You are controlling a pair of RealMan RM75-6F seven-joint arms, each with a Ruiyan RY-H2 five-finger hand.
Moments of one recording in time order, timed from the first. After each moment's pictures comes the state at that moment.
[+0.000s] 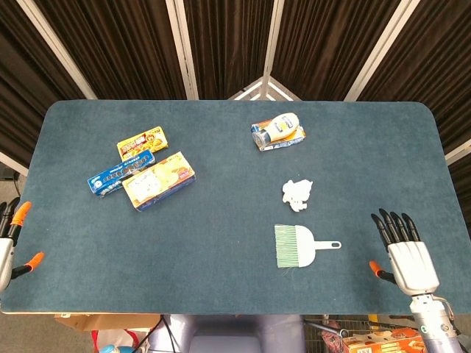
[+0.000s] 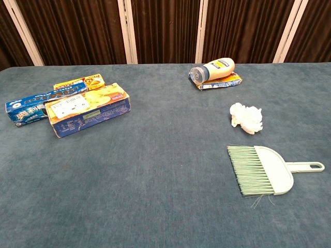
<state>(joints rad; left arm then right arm) -0.10 -1.16 0.02 -1.59 1.48 1.64 0.15 0.14 -1.16 0.03 -1.66 -1.55 1.42 -0.21</state>
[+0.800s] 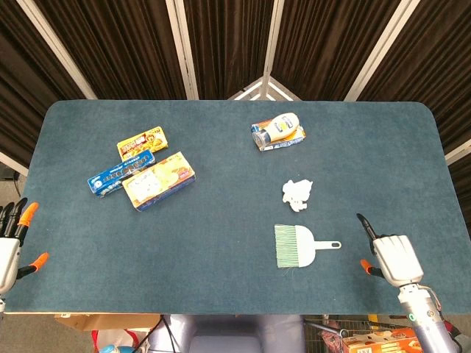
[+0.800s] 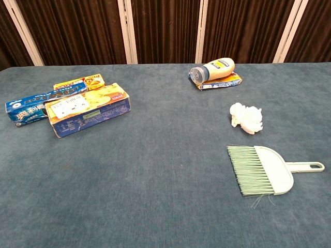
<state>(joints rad) -0.09 -1.17 0.00 -1.59 1.51 1.62 0.17 0.21 -1.20 0.04 -1.61 -1.50 1.26 -0.23</state>
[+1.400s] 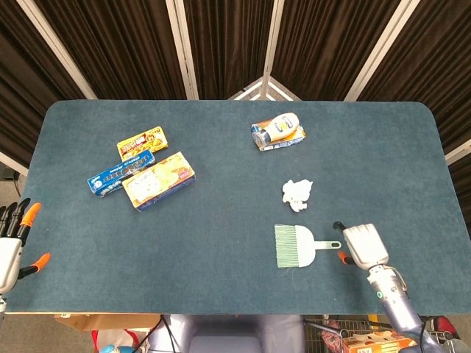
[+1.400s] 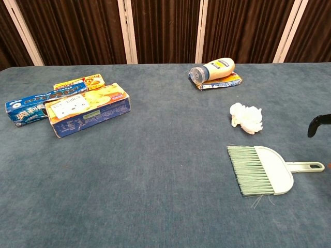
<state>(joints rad) -0.09 -1.16 -0.01 -1.58 1.52 1.60 0.15 0.34 -1.35 0.08 -1.52 -1.38 1.09 -0.38</state>
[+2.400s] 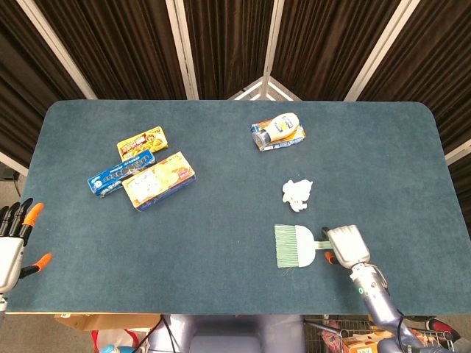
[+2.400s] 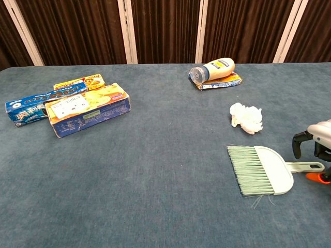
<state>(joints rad) -0.09 -1.16 -0.02 -1.58 1.54 1.57 0.15 0.38 -1.49 0.07 -1.41 -1.32 1.06 -0.42</state>
